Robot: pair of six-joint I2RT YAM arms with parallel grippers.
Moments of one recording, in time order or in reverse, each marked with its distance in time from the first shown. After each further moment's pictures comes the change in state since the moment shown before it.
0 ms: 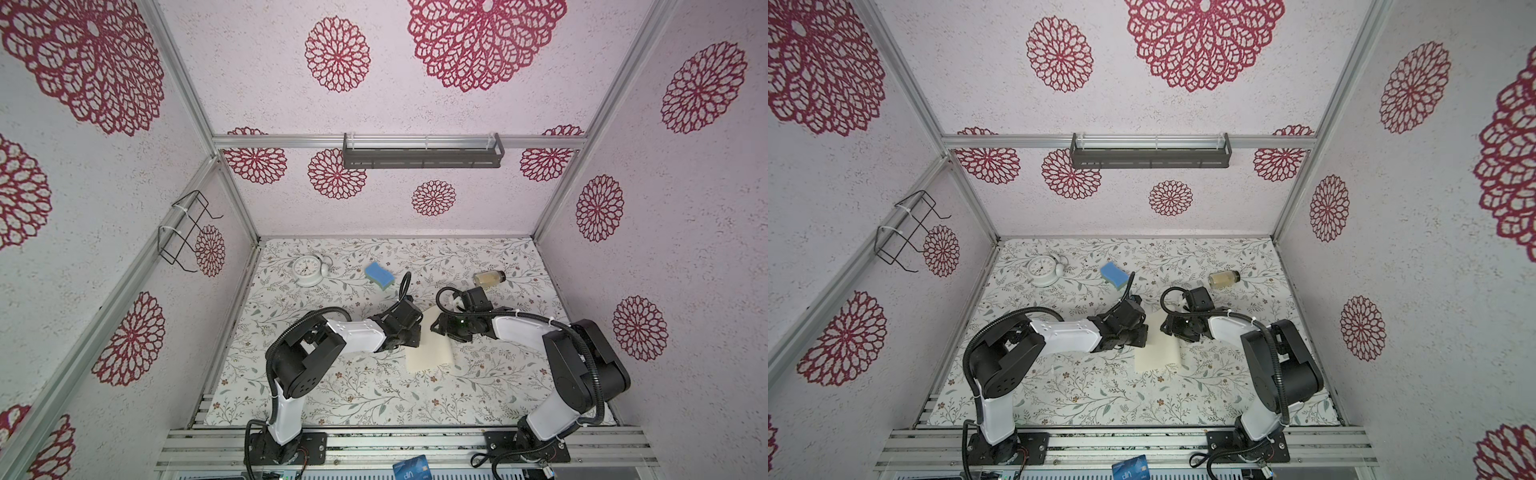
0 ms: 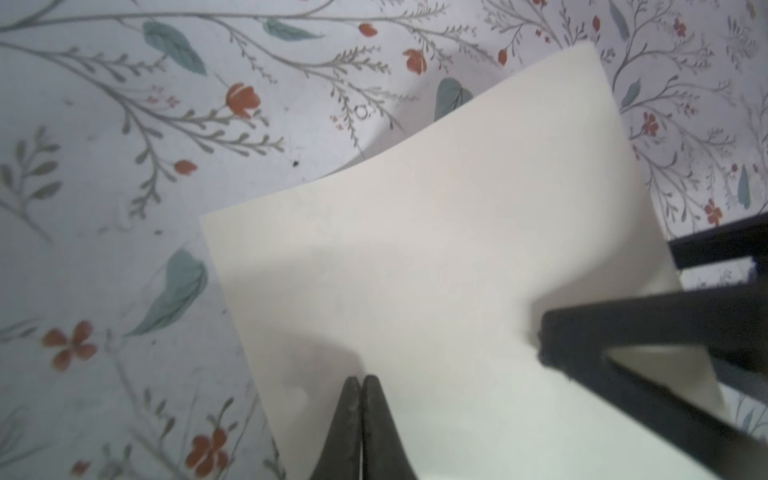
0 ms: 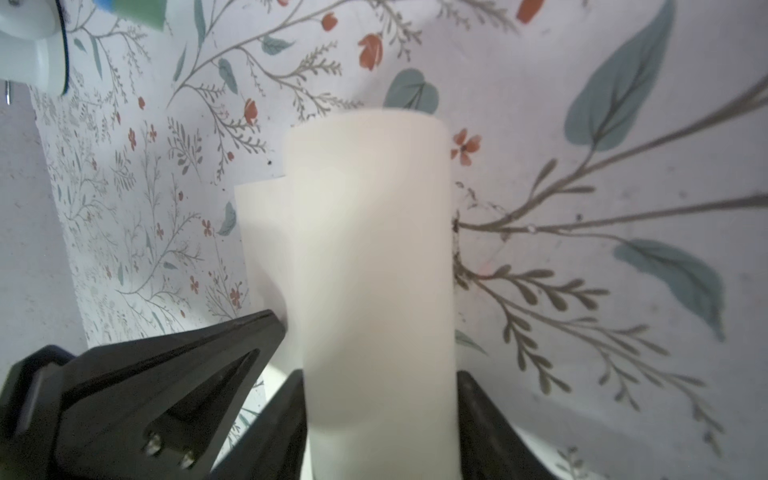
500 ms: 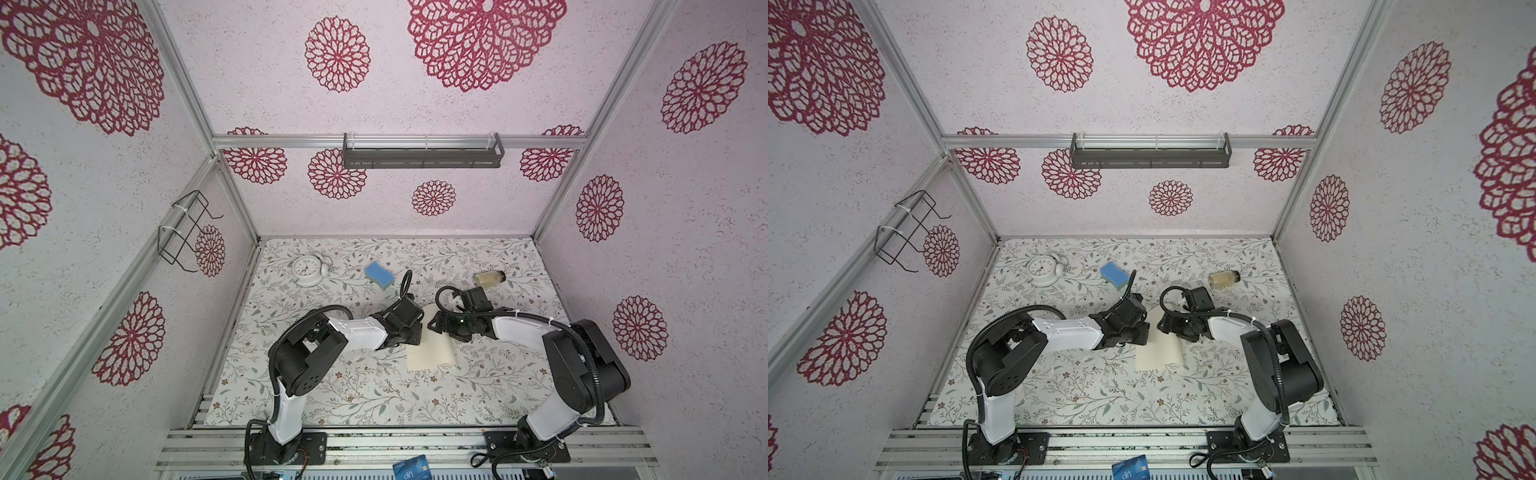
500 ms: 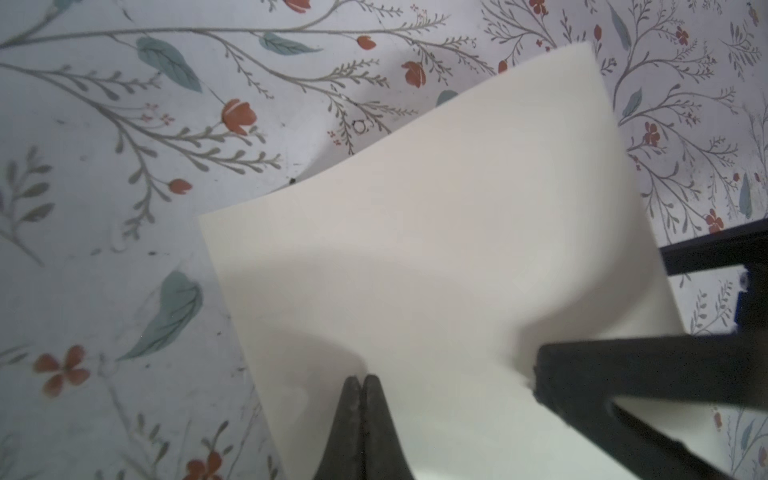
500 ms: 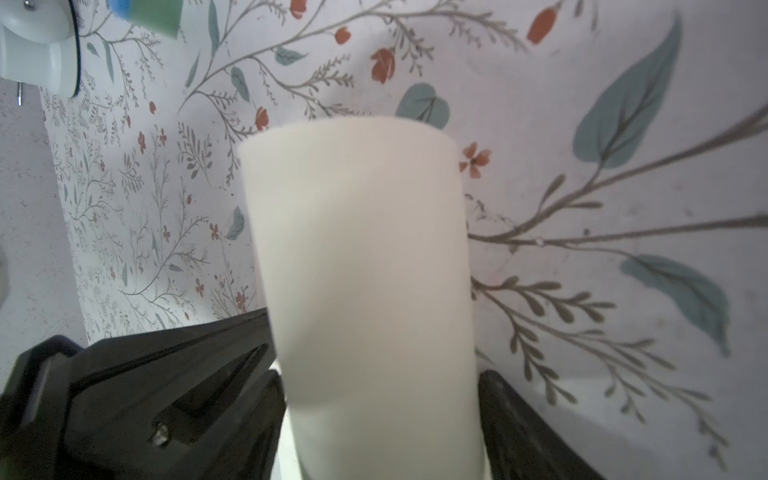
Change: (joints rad) left arm 0.003 0.059 0.055 0.011 0.020 0.005; right arm 0.000 0.000 -0.003 0.021 0.010 0.013
